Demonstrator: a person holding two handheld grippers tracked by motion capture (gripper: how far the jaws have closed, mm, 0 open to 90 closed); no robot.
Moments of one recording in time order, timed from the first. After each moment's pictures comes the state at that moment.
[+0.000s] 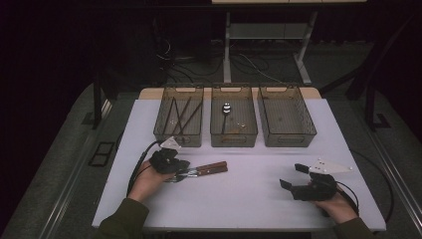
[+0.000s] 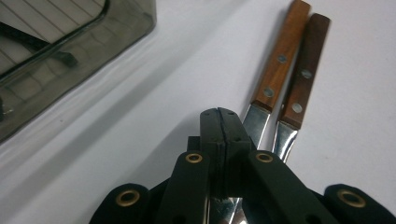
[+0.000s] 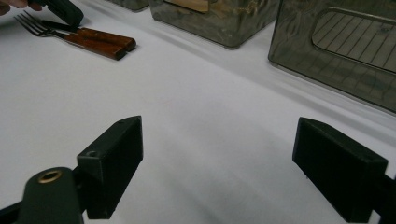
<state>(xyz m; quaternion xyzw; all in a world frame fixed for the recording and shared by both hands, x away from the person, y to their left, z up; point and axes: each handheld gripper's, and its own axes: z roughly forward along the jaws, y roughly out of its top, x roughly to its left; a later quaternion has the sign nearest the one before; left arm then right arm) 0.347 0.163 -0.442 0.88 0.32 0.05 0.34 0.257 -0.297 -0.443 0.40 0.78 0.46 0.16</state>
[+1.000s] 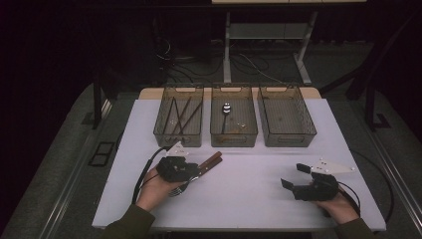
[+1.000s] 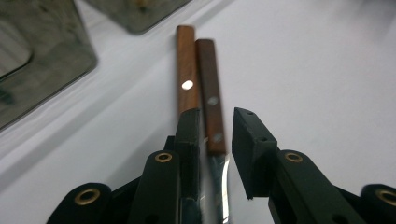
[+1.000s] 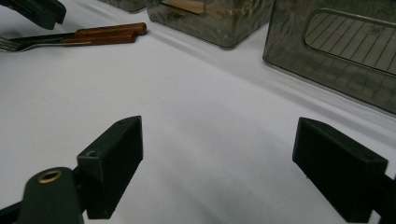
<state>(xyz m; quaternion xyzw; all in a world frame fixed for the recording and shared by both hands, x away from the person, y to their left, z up) 0.314 0.132 -0.428 0.87 0.30 0.06 0.39 0.255 -0.300 -0.442 0.40 0.78 0.46 0.16</state>
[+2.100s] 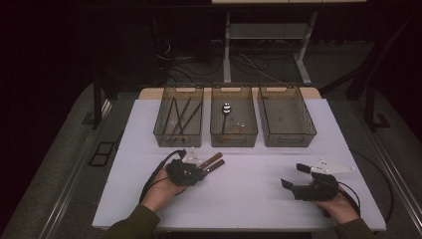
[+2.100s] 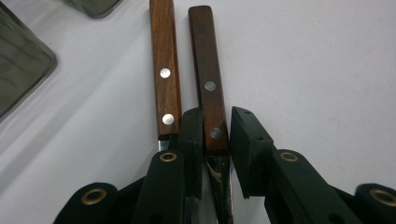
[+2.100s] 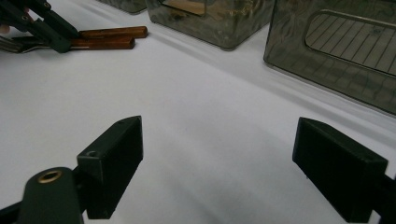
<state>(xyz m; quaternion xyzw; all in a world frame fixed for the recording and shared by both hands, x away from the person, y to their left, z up) 0.314 0.111 -0.440 0.91 0.24 0.08 0.32 0.255 -0.299 -0.441 0.40 0.78 0.46 0.16</state>
